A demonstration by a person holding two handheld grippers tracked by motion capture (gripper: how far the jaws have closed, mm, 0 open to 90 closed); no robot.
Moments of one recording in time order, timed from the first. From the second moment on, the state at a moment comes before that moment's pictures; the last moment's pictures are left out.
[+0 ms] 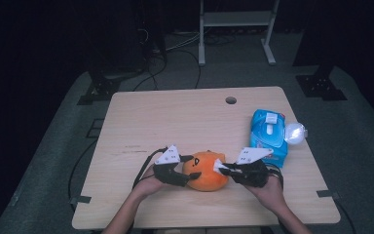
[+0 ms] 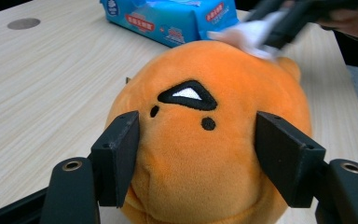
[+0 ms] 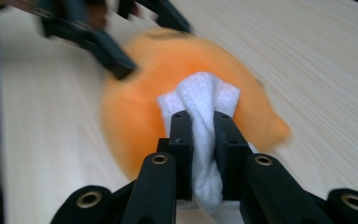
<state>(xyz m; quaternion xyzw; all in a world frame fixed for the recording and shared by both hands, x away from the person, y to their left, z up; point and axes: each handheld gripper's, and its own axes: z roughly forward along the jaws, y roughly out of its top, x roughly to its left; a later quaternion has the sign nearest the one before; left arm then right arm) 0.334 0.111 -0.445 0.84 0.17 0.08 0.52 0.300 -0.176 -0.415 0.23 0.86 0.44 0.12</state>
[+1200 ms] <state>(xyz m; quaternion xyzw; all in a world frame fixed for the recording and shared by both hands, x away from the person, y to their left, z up) 0.341 0.110 -0.449 0.81 0.21 0.07 0.54 0.304 -0.193 -0.419 0.23 0.86 0.44 0.12</state>
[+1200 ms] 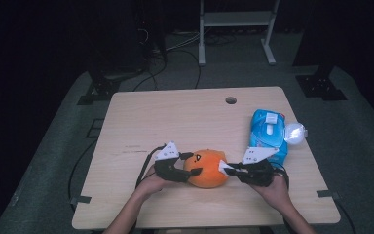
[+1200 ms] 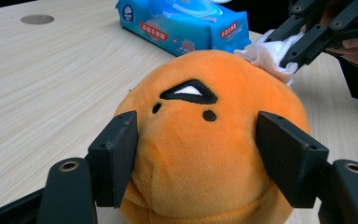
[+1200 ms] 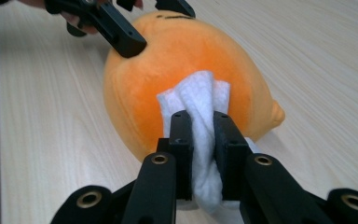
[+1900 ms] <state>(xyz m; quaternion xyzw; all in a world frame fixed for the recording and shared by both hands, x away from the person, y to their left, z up) 0.335 0.102 -0.443 0.83 0.18 0.05 0.52 0.306 -0.190 -0.417 0.24 0.85 0.46 0.10</state>
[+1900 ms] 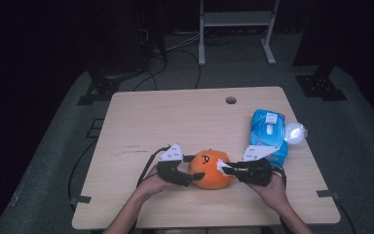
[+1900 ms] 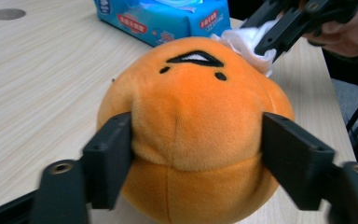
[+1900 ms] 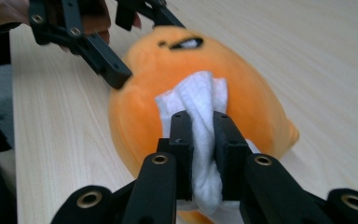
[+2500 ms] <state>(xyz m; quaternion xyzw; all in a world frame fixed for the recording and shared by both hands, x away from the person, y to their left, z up) 0.327 0.089 -0.447 0.84 0.15 0.06 0.52 0.290 -0.156 -0.401 0.19 0.85 0.47 0.13</state>
